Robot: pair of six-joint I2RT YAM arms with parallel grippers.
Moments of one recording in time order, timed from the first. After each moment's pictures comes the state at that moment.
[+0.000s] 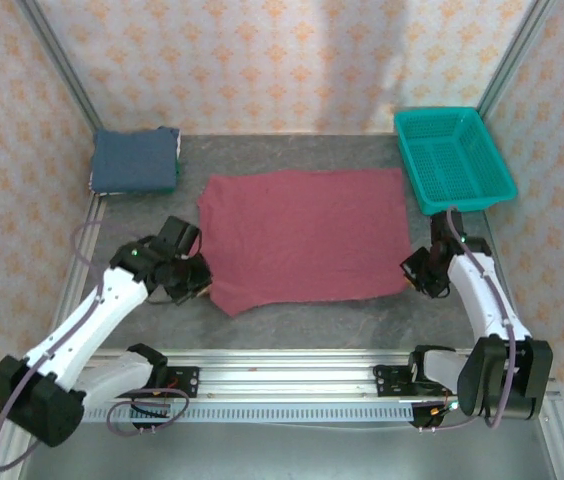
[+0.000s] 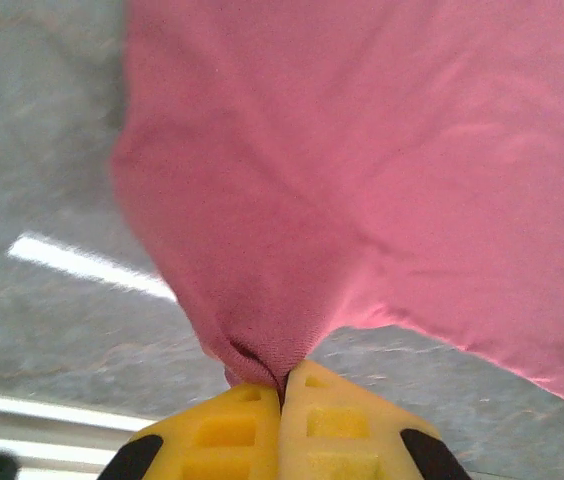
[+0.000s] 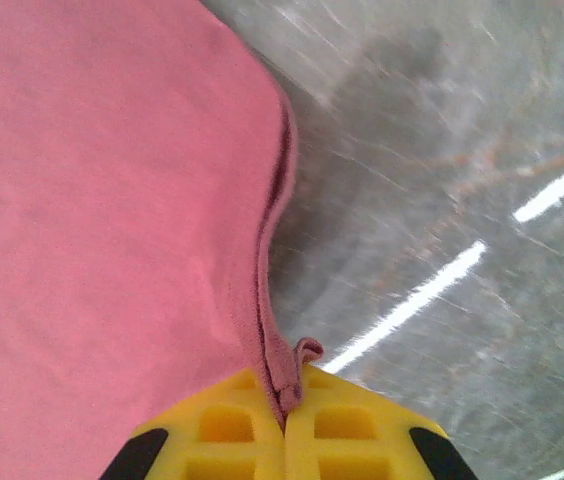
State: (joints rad) left arm -0.37 1.10 0.98 -1.06 0.13 -1.02; right arm -0.09 1.18 0.88 -1.01 -0.16 0.81
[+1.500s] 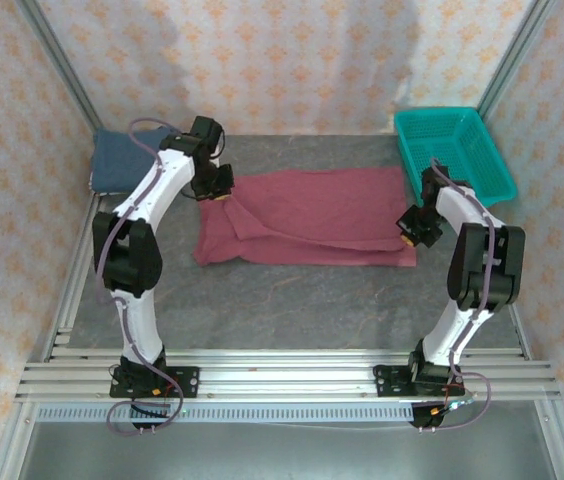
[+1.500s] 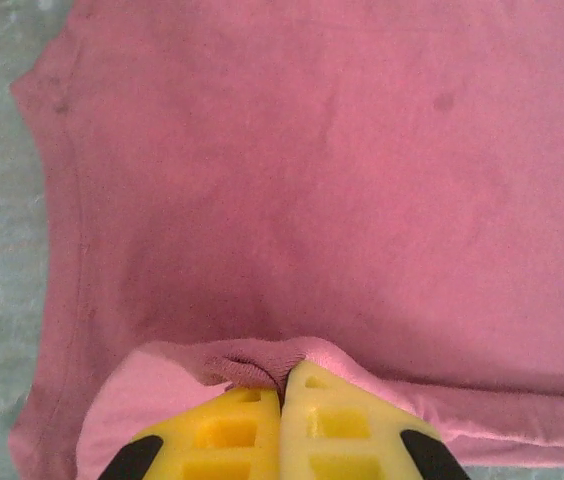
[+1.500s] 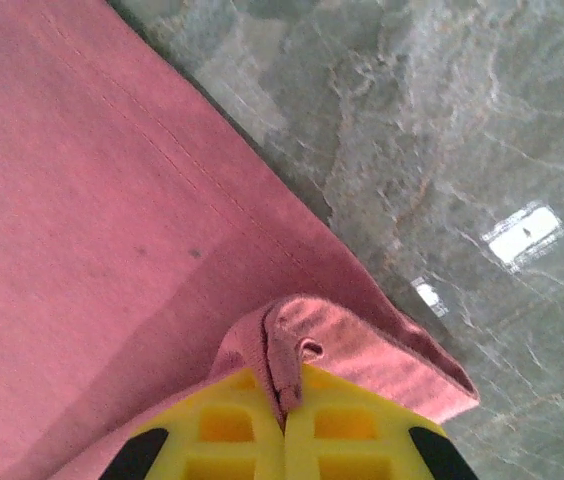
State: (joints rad) left arm -0.19 2.04 1.89 -1.08 0.13 -0.49; right arm -0.11 1.82 1.30 -0.90 -0.11 0.70
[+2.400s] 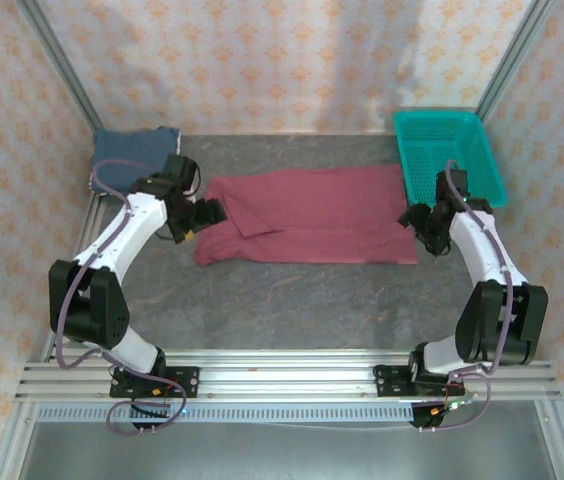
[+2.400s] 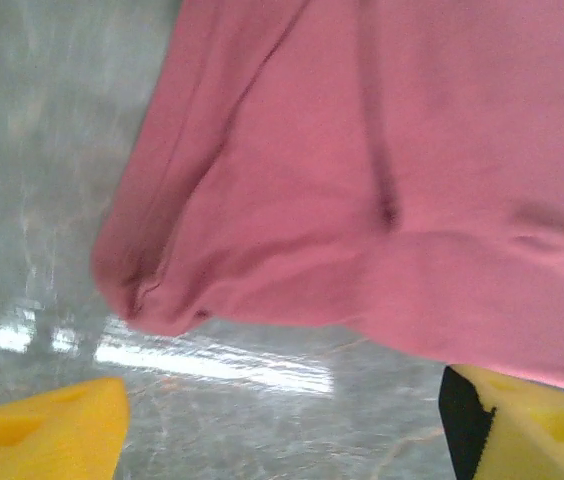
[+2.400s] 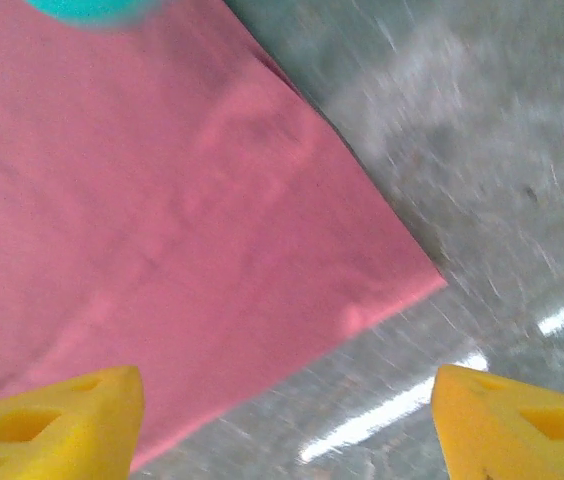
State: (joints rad) left arm -0.14 1.59 1.21 -0.90 0.16 -0.64; right arm -0.11 1.44 1.05 -0.84 -0.13 0.64
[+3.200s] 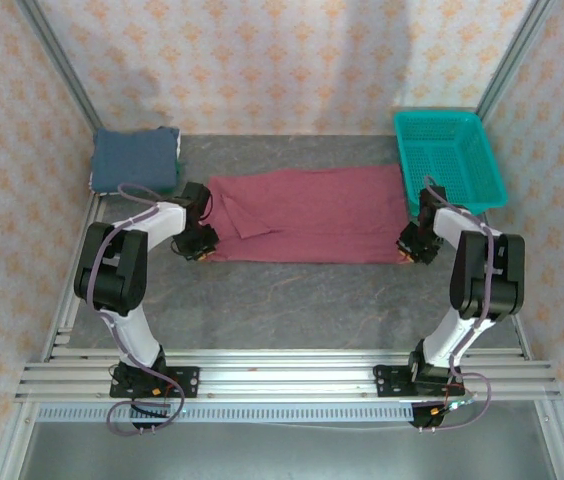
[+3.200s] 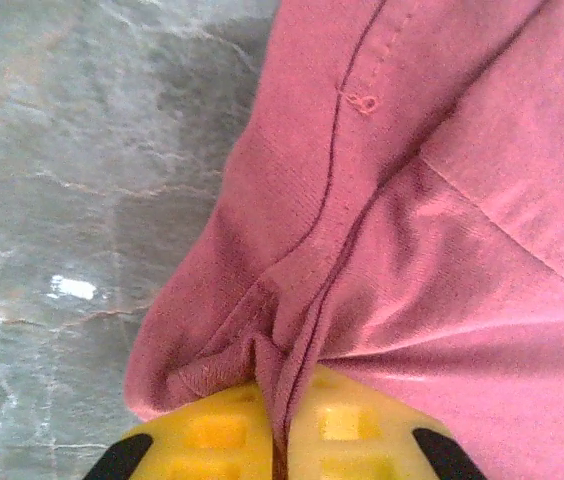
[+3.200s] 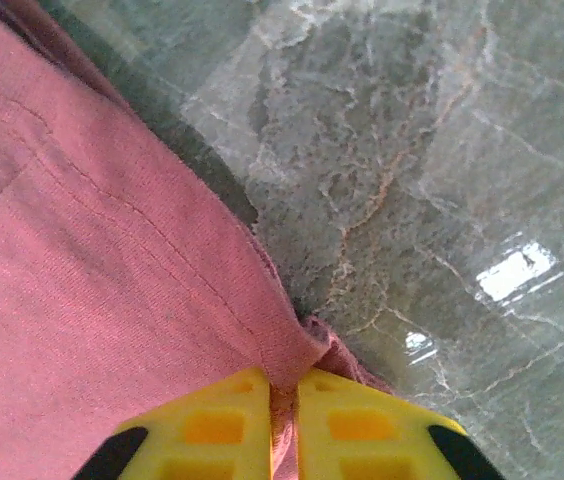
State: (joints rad) left arm -0.14 1.81 1.12 -0.73 0.01 -0.67; right arm -0.11 1.72 1.01 -0.67 -0.08 0.62
